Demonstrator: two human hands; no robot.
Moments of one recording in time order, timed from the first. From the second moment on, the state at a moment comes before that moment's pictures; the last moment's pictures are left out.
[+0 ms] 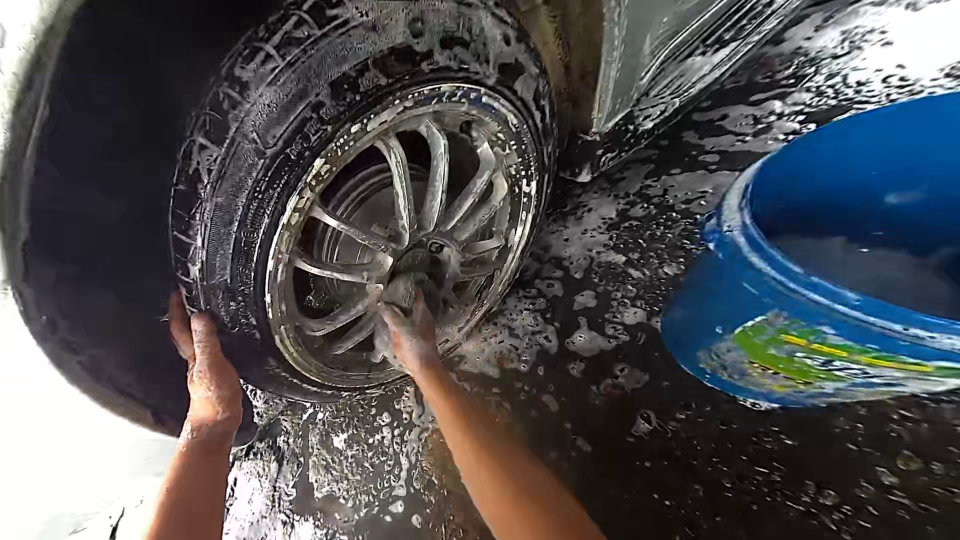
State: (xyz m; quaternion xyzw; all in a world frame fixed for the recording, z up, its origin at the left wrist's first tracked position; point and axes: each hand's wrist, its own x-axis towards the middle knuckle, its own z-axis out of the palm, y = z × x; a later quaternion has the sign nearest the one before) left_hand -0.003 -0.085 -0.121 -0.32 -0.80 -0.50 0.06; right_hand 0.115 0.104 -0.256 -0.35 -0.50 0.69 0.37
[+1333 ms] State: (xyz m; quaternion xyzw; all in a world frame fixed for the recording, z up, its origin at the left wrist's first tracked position) left_hand -0.024 -0.076 -0.129 -0.36 -0.79 -0.48 0.13; right_hand 0.151 0.008 -0.321 -0.34 -0.20 0.82 0.40
